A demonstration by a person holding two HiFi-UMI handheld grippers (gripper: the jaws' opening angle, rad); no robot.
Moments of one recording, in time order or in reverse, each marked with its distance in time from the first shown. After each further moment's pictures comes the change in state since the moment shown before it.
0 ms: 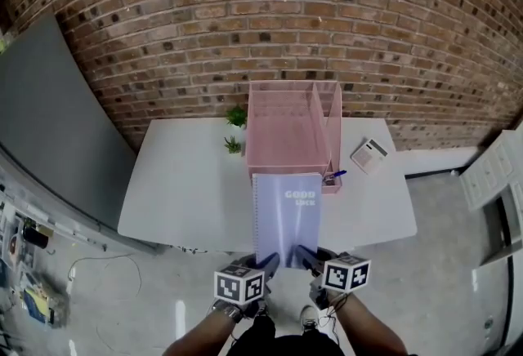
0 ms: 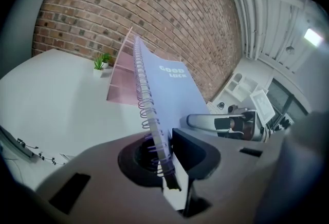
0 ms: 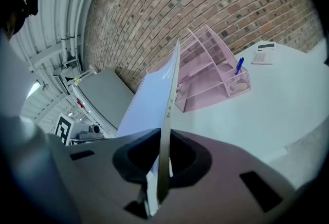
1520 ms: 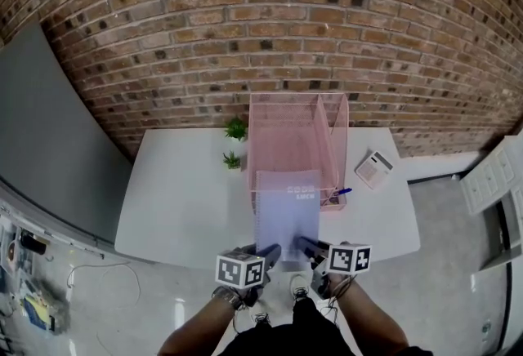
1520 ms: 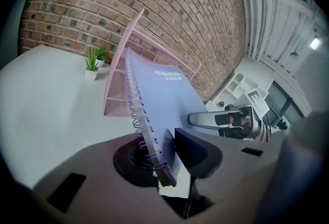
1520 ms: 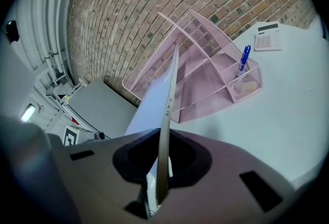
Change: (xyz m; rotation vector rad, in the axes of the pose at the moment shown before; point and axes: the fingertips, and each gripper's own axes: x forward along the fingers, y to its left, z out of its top) left arm 0.057 0.054 0.060 -0.010 0.065 -0.036; right arm 0.063 -0.044 0.059 0.177 0.038 0.021
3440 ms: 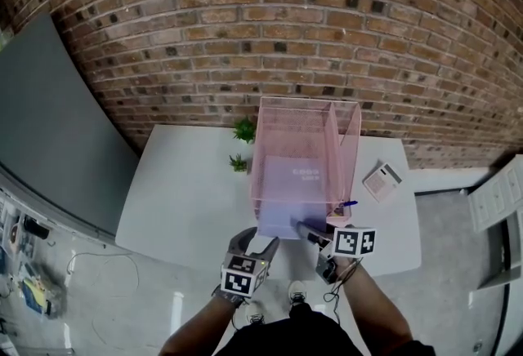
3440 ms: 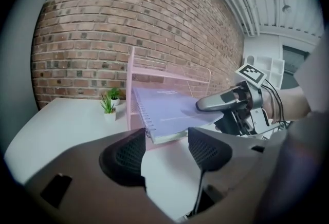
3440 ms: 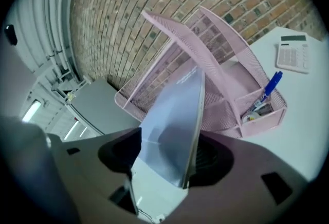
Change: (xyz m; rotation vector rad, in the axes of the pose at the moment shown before) left arm -0.006 0.029 0.054 0.272 -0.204 0.294; right arm 0.030 -0.011 0.070 -0.076 0.042 0.053
